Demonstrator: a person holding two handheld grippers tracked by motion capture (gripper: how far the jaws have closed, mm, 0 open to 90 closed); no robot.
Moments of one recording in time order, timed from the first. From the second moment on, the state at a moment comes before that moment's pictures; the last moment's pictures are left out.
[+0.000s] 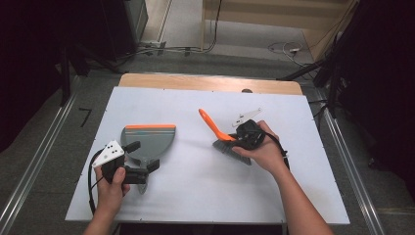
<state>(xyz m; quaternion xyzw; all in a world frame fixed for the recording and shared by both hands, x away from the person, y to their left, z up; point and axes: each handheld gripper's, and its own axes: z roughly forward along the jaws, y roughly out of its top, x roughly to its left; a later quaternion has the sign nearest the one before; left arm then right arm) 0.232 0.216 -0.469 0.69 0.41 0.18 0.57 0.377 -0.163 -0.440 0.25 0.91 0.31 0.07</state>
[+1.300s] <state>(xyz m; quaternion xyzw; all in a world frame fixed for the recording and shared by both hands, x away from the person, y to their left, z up) 0.230 0.219 -0.467 0.69 0.40 0.19 0.57 0.309 -0.277 -0.431 0.38 0.82 0.40 0.11</state>
